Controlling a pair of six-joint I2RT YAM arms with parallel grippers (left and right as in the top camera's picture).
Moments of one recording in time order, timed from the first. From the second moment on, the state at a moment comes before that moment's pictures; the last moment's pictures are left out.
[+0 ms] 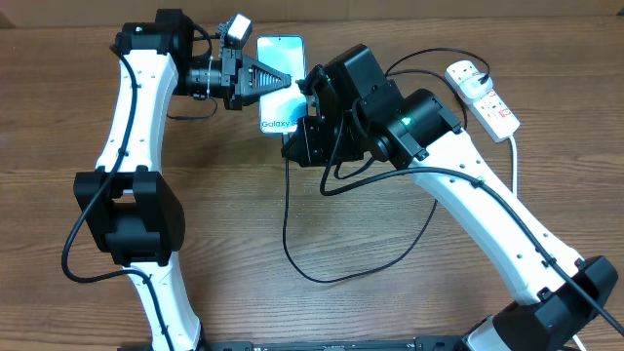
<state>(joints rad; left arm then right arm) -0.02 2.16 2.07 -1.48 1.43 0.17 0.62 1.71 1.74 -0.98 -0.50 0.52</state>
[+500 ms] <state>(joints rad) -0.05 2.16 2.07 -1.43 1.32 0.18 0.56 1.71 1.75 -0.94 -0.39 0.52</state>
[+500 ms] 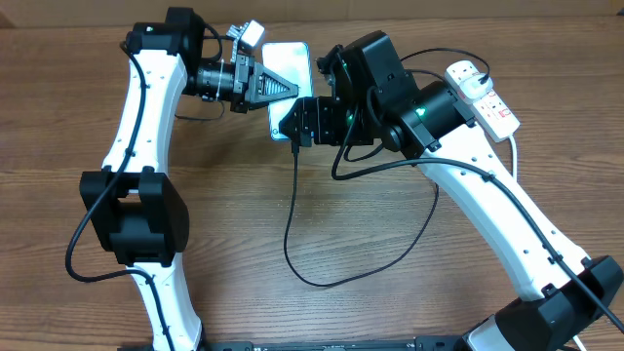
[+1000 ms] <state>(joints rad) -0.06 2.16 2.07 -1.30 1.10 0.01 0.39 1.71 1.75 -1.14 -0.25 0.51</state>
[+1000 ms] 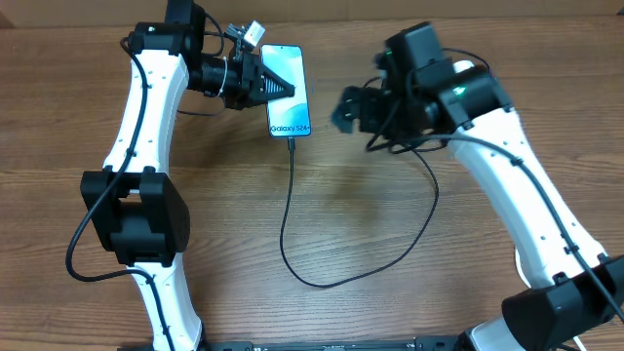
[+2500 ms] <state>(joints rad) -0.18 2.50 2.07 -1.12 0.72 -0.13 0.24 1.71 1.64 -1.17 -0.14 0.51</state>
